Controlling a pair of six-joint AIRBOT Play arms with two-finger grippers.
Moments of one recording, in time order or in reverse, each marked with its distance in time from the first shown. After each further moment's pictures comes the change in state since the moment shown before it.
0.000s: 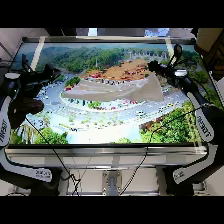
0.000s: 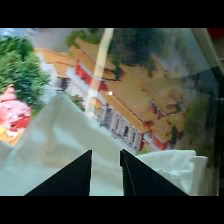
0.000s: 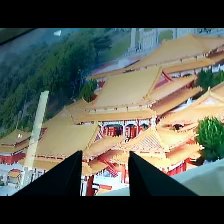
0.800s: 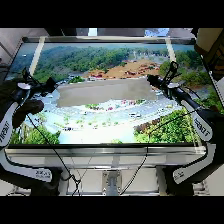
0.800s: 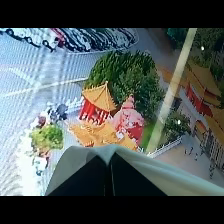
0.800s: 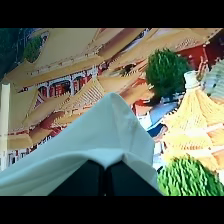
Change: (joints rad) left arm 0.003 0.002 -0.205 0.334 0.391 -0.175; right arm 0.019 -0.023 -0.220 0.053 -0.234 -0.005
